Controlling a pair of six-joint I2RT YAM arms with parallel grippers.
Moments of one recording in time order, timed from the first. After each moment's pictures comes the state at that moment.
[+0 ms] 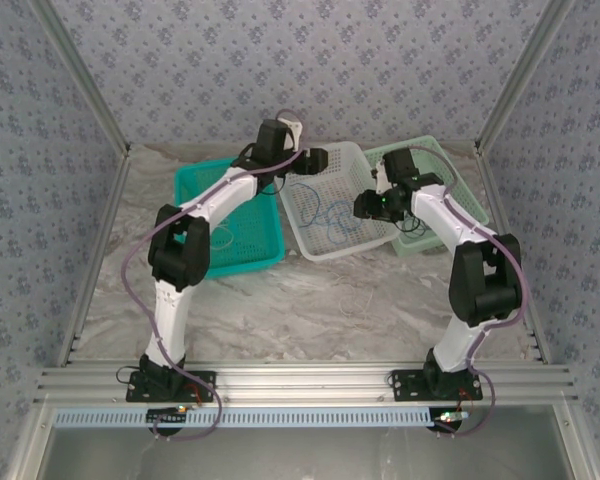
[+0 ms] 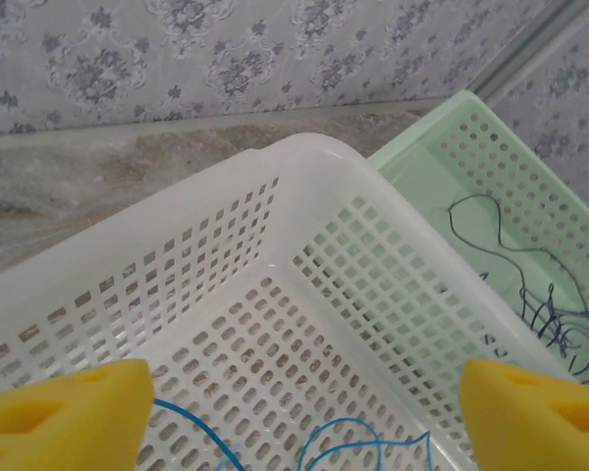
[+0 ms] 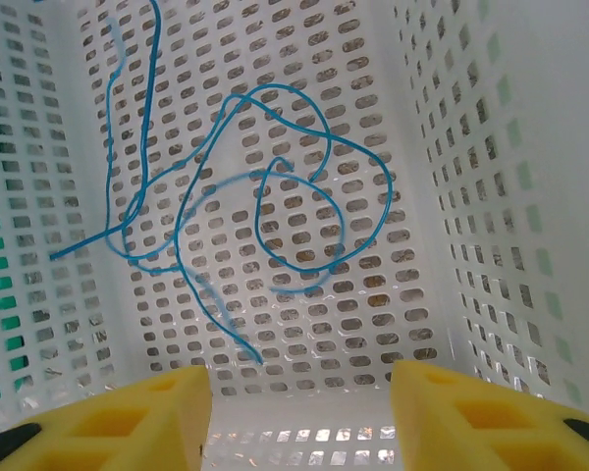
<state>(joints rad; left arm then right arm) -0.51 2.19 1.89 -0.19 0.27 -0.36 0.24 1.74 1.36 -0.70 -0.24 0.27</state>
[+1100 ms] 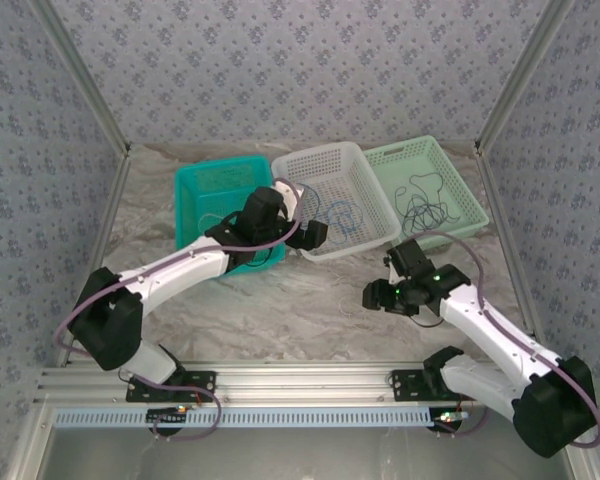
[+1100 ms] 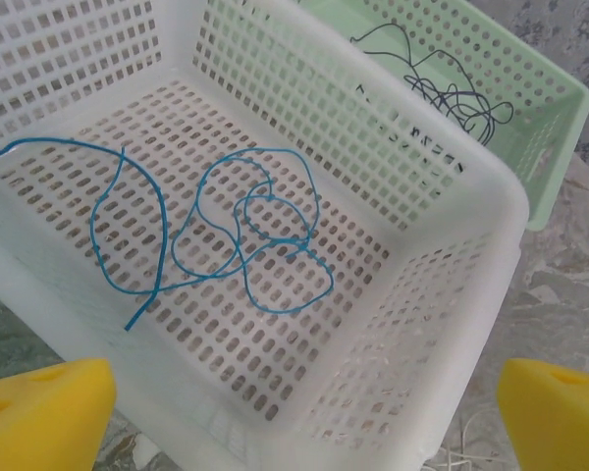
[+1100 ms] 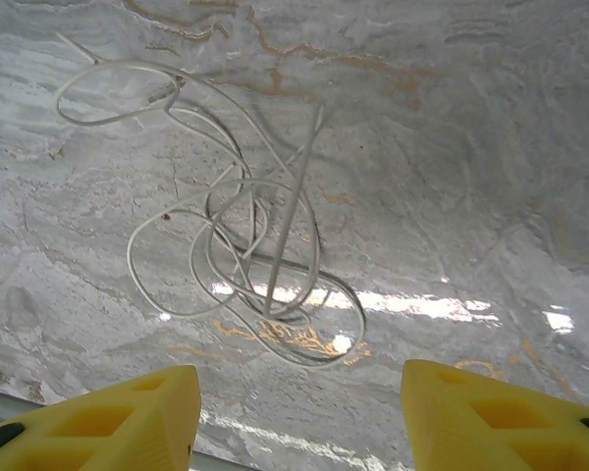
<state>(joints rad) -0.75 1.51 1.06 -0.10 0.08 -0.32 0.49 1.00 0.66 -0.84 -0.20 0.58</state>
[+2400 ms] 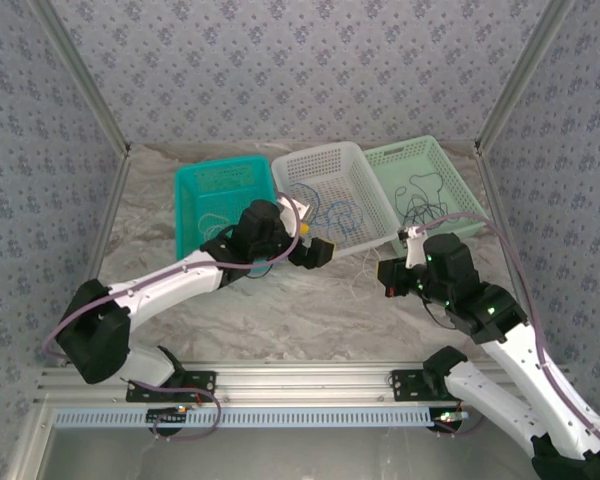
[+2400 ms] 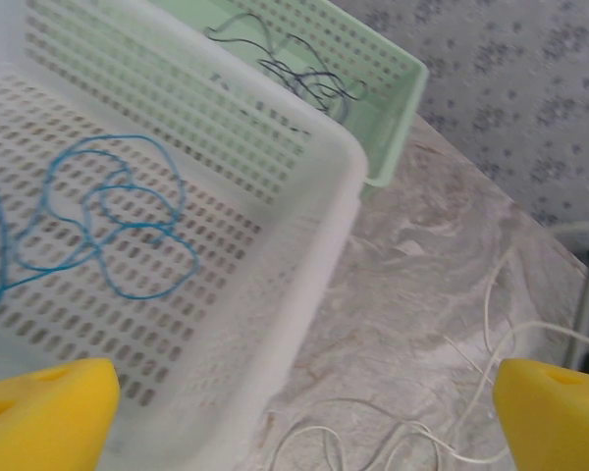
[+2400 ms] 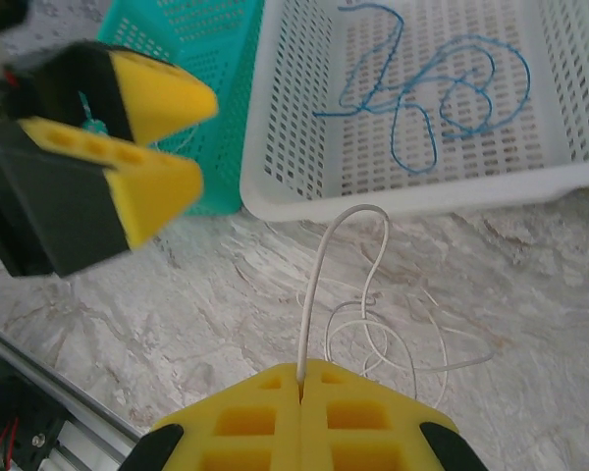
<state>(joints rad) -0.81 1.43 0.95 0.03 0.29 -0.31 0.55 0.67 0.88 -0.80 -0.15 0.41</state>
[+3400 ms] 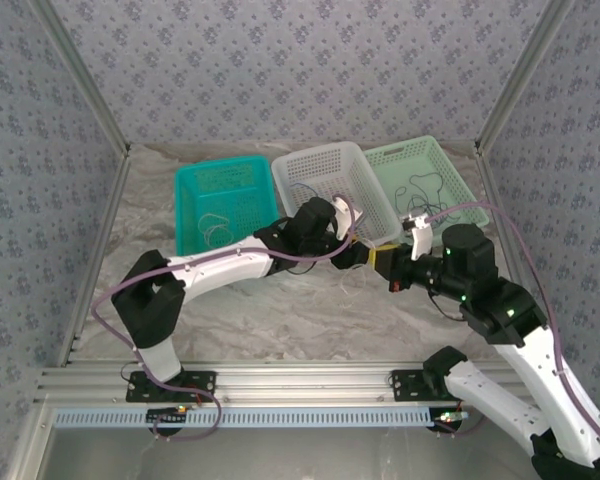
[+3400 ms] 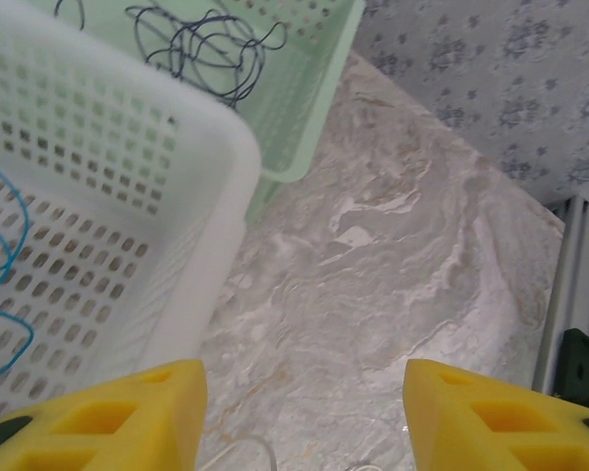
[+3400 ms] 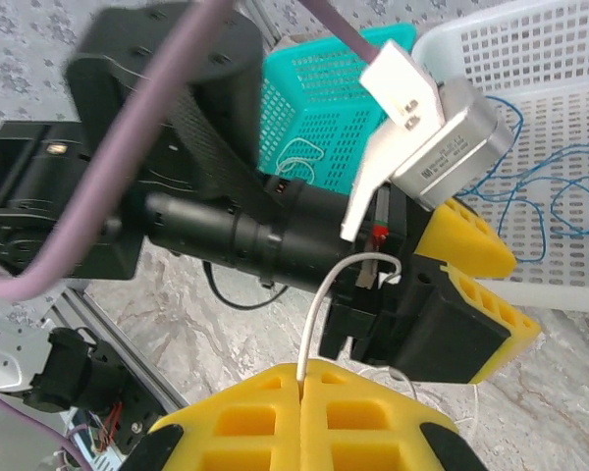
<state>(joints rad) -0.96 1.74 1.27 -0.08 0.25 -0.30 0.55 0.68 1.03 -0.78 -0.30 0.36</state>
